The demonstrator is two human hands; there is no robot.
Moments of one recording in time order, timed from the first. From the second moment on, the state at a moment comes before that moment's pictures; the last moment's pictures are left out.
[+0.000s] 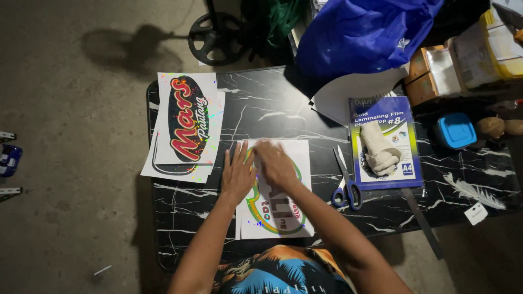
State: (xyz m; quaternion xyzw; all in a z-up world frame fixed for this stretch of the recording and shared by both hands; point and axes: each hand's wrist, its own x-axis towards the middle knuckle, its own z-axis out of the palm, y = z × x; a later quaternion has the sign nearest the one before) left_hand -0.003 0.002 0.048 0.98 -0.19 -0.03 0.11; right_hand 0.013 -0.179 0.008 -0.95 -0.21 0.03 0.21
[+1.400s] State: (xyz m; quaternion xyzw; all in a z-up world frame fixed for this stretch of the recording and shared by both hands) left_hand 0.047 0.026 0.057 0.84 0.05 -0.15 0.52; right_hand -0.004 -0.366 0.074 -0.98 0.08 -0.03 0.17
